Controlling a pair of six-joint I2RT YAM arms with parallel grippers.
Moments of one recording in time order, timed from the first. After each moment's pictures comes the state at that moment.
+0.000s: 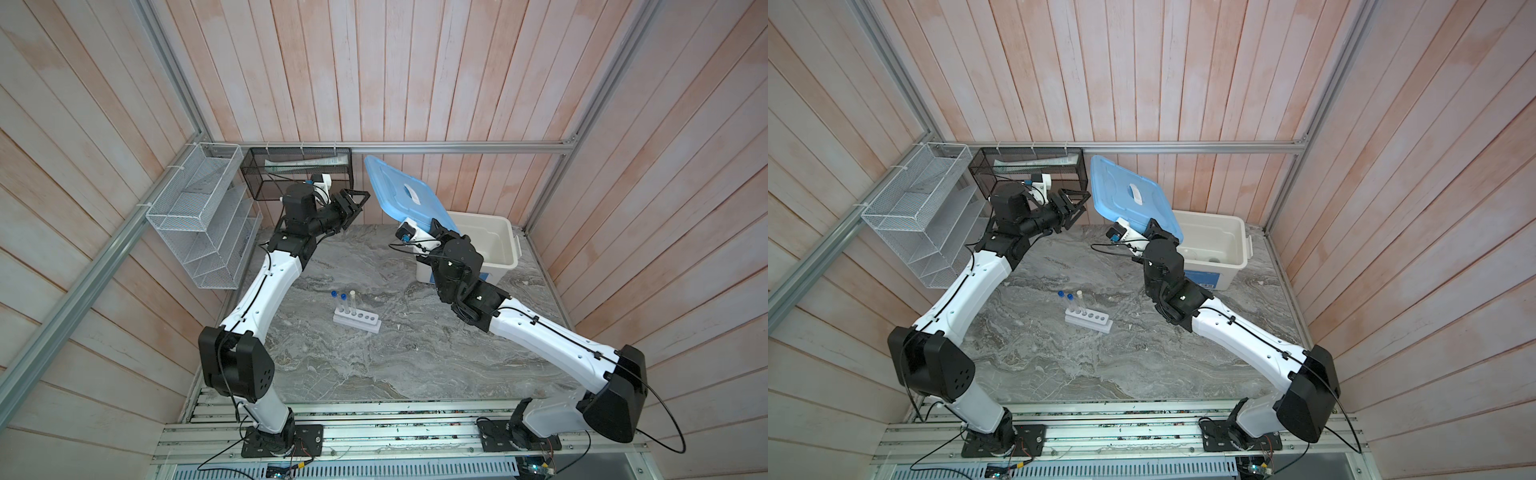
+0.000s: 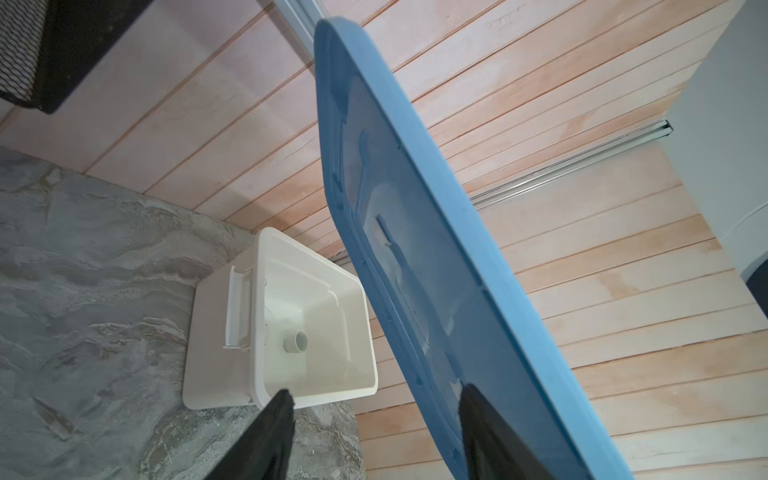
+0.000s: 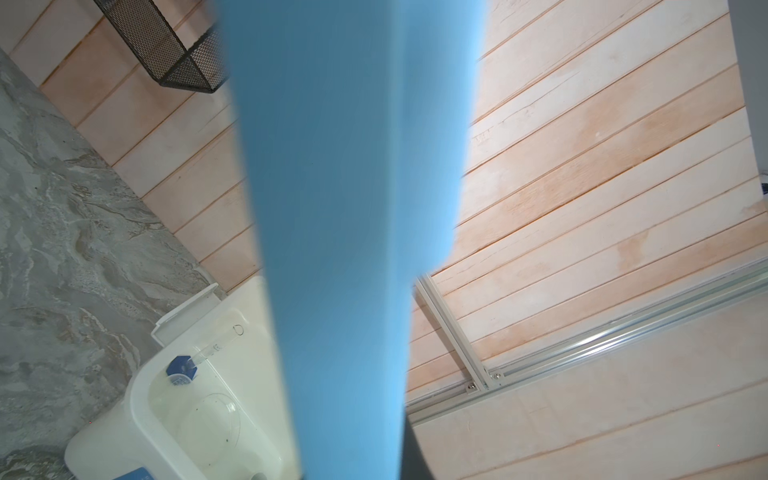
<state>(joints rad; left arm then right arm) -0.23 1.70 1.65 -0.07 0.60 -1.05 0.85 1.42 1.25 0.22 0.74 -1.01</state>
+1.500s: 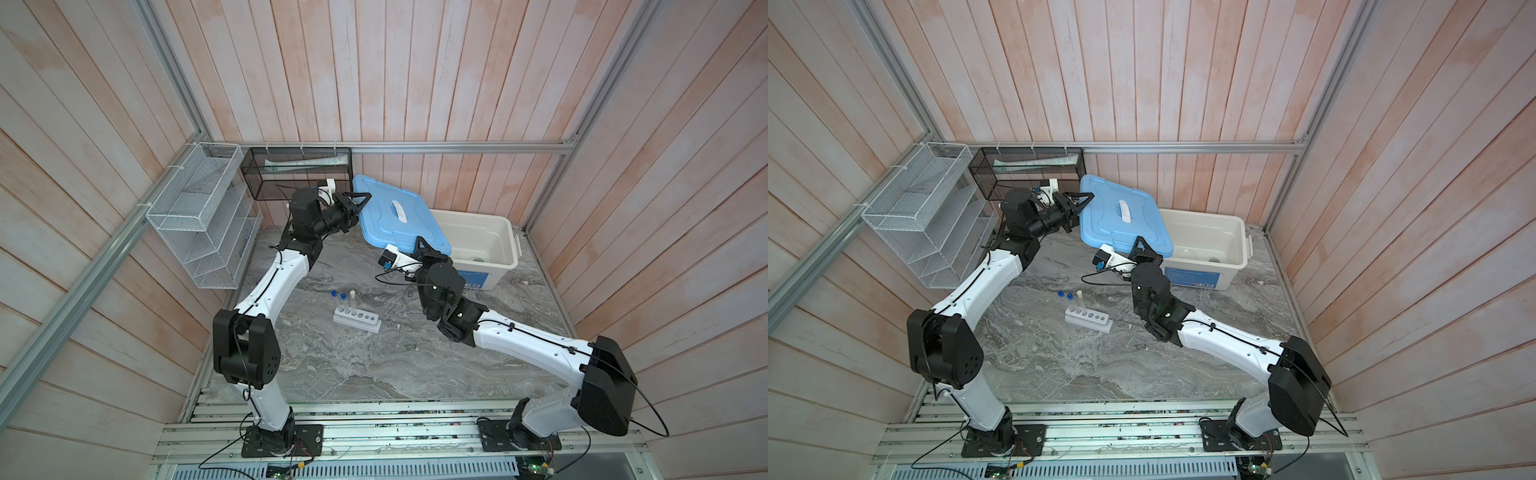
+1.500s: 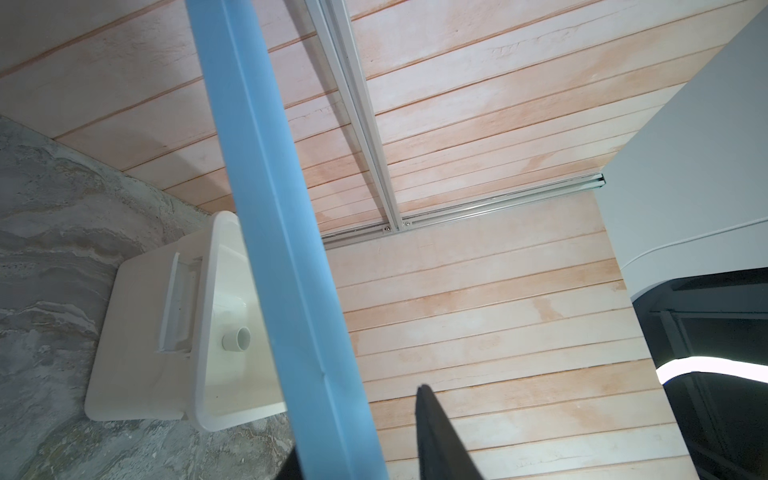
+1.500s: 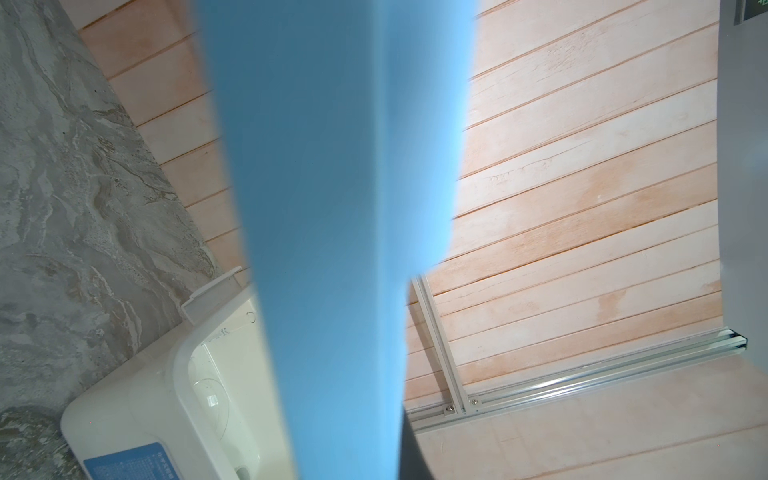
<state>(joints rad) -0.23 1.77 1.60 0.18 0.67 -1.30 0.93 1.47 1.08 0.47 0.78 -1.23</state>
